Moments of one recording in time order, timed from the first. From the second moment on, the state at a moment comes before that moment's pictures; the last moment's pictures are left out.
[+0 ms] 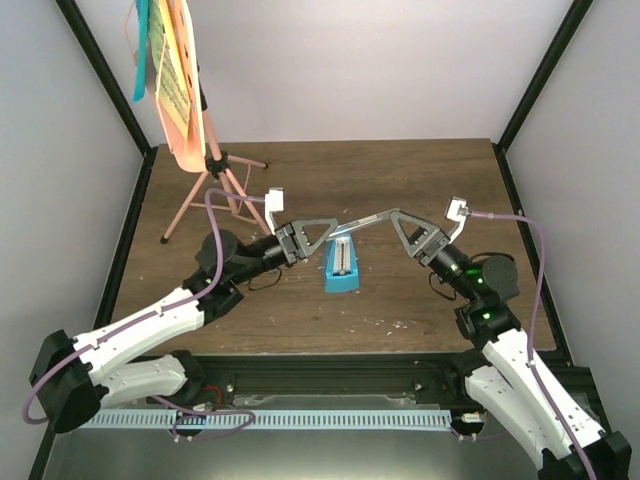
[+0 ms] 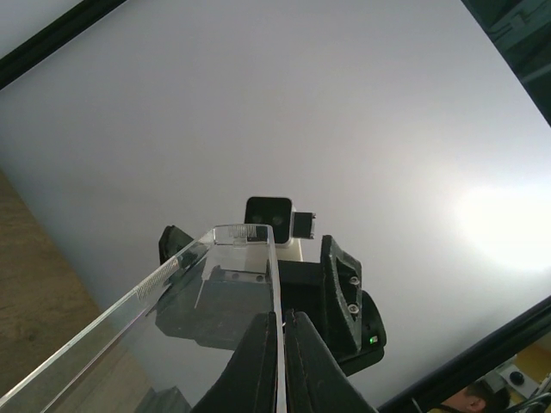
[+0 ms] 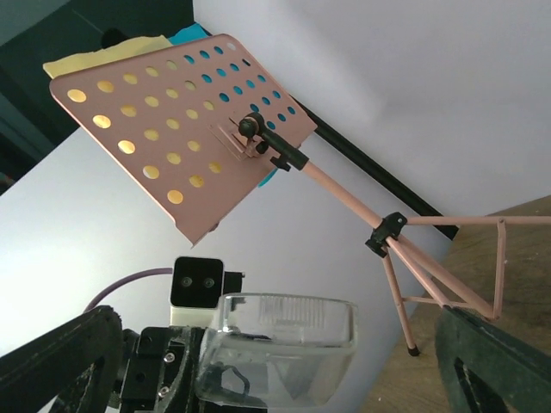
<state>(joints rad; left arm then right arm) -0.85 1.08 0.75 0.61 0.34 -1.11 0.38 0.63 0.52 0.48 -0.47 1.10</state>
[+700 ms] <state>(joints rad) -0.86 1.10 0.77 0.60 0.34 -1.11 0.43 0.69 0.48 0.61 -0.44 1.17</state>
